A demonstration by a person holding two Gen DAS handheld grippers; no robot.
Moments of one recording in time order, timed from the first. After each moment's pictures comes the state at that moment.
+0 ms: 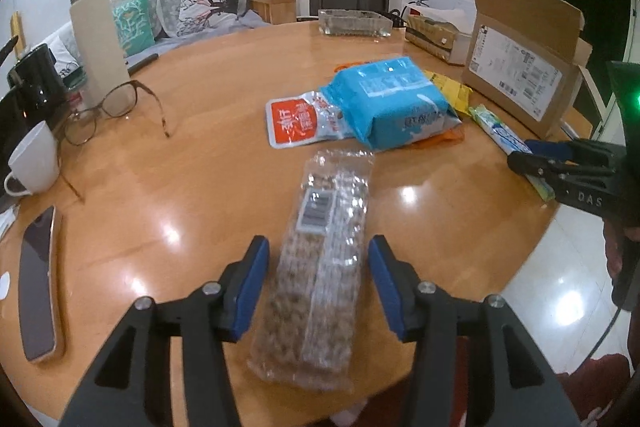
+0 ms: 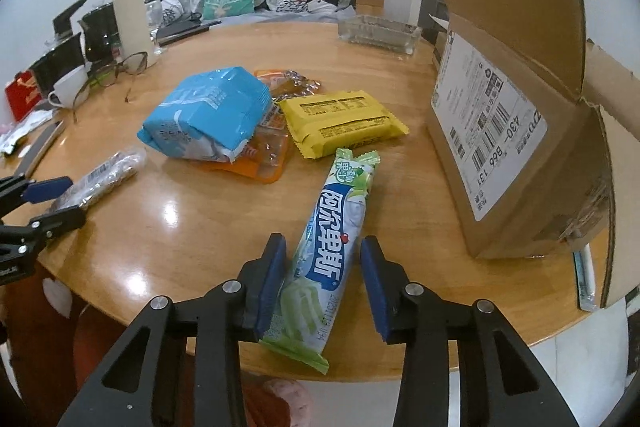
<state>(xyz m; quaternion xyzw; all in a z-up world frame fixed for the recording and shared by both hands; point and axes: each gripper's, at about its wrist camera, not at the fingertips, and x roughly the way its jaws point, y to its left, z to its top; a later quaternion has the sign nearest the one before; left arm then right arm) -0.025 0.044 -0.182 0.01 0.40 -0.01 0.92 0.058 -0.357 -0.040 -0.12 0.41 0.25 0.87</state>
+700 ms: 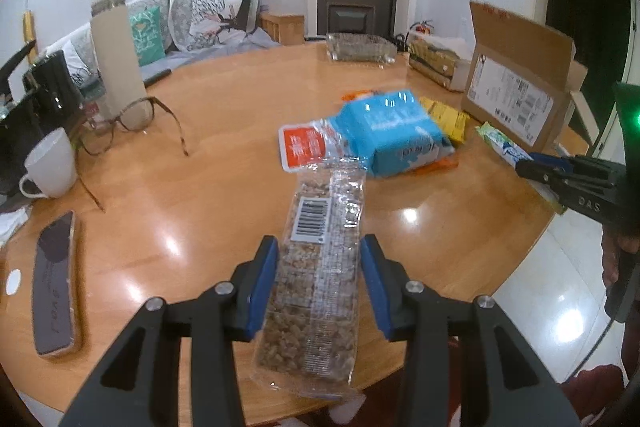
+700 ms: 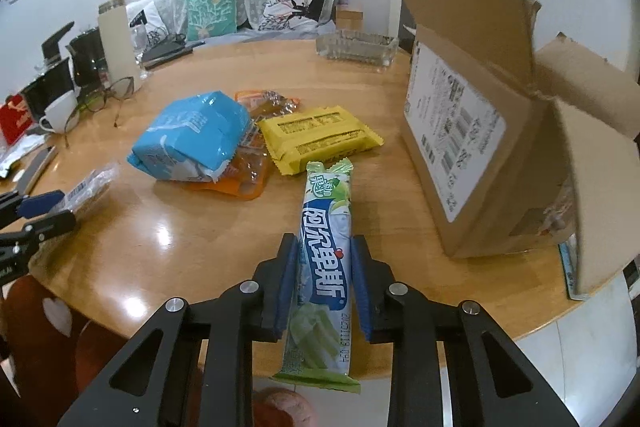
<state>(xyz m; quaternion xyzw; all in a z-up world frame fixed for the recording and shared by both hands) -0.043 0.050 -0.156 -0.01 0.36 0.00 0.93 0.053 -0.371 -0.025 -0.10 0.38 0.23 0.89</state>
